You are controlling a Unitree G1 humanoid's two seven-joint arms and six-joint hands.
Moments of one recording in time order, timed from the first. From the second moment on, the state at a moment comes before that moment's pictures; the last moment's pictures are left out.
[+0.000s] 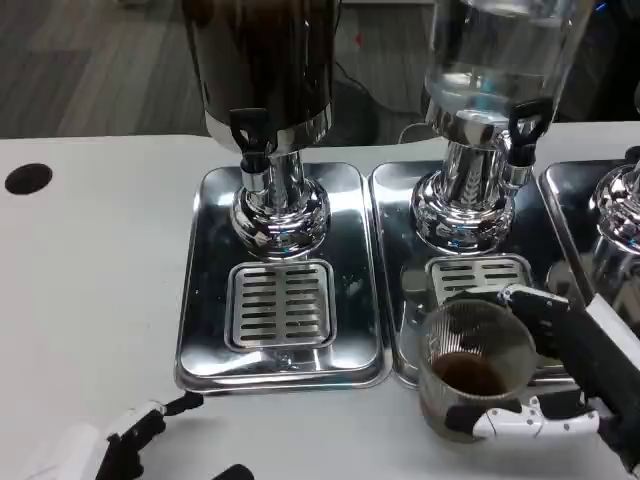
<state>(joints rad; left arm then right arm) 0.73 0.35 0.03 -0.32 0.64 -0.28 0.08 0.19 -0.36 -0.02 0.13 -0.04 -0.50 0.34</state>
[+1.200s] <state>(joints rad) 0.77 0.36 0.06 -0.37 0.64 -0.27 0.06 0.21 -0.35 -0.02 0.44 -0.09 -0.85 0.28</state>
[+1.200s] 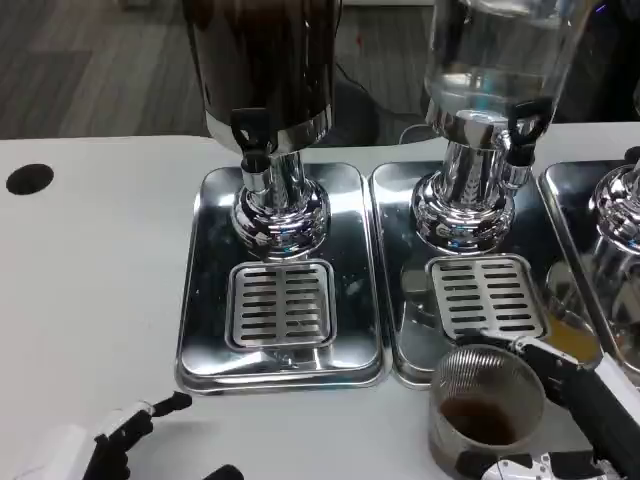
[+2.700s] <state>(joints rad) 0.76 0.35 0.09 -0.34 0.72 -0.36 0.20 0.27 -0.42 -0.16 0.13 -0.56 -0.59 -0.07</state>
